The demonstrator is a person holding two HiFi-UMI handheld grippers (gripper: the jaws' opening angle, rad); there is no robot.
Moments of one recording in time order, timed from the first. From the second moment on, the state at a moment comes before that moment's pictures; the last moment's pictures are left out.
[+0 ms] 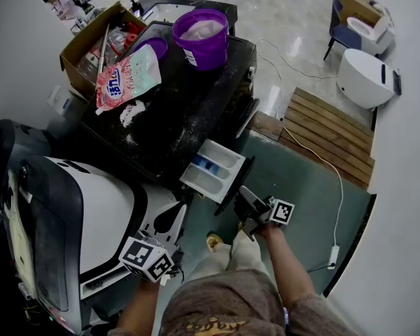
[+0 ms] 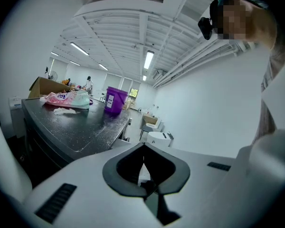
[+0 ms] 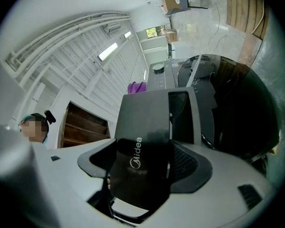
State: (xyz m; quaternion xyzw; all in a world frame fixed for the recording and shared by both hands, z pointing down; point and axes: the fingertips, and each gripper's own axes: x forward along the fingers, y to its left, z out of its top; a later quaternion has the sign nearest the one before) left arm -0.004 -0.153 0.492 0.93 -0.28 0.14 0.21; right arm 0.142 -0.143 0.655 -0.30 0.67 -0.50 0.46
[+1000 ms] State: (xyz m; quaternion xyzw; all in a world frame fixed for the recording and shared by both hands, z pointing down) left arm 0.015 -0.158 0.446 0.95 -0.23 0.10 0.20; right arm 0.214 -0.081 0.512 -0.46 0.74 -0.38 0.32
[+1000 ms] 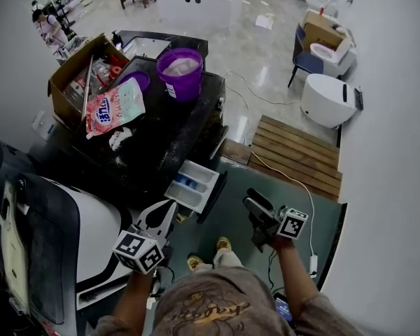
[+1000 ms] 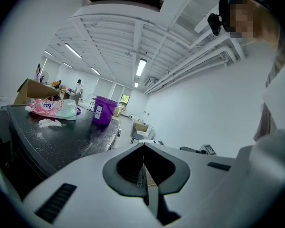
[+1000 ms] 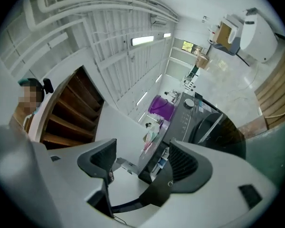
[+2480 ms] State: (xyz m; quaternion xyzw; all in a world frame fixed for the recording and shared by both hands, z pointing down) left arm -0.045 -0.156 0.447 0.94 -0.31 0.05 0.15; right arm 0.148 -0.064 0.475 -0.63 0.76 -0.17 0.03
